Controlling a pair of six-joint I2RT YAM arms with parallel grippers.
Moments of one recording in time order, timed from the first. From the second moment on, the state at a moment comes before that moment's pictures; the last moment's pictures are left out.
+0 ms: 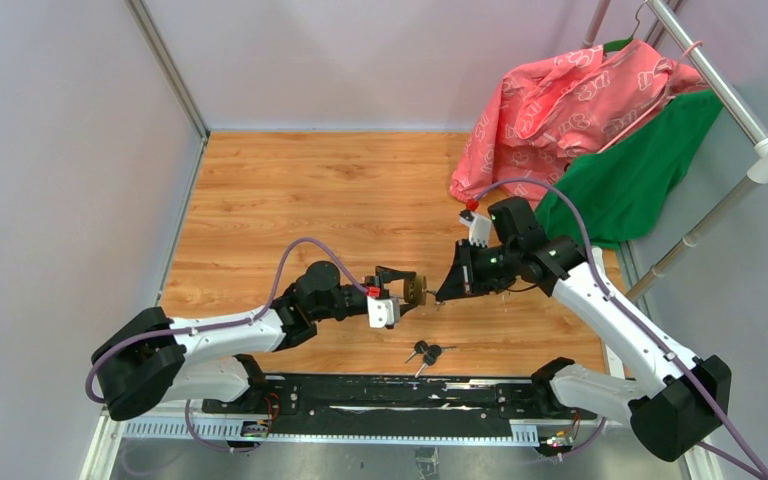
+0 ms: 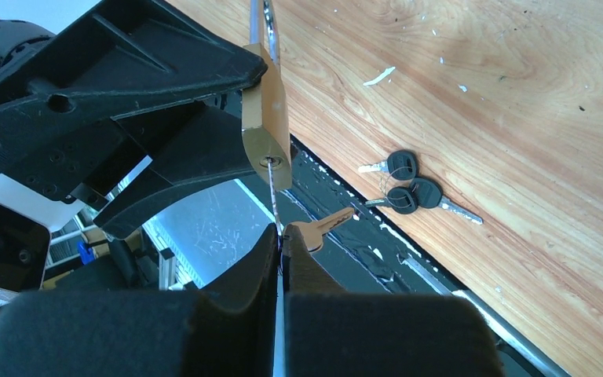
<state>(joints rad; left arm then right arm) -0.95 1.18 0.41 0.68 0.44 0.62 0.53 1.08 0.95 -0.76 -0.63 0.52</state>
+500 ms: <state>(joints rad) -0.96 1.19 0.47 0.56 0.44 0.63 0.60 1.15 1.08 -0.91 -0.48 0.42</state>
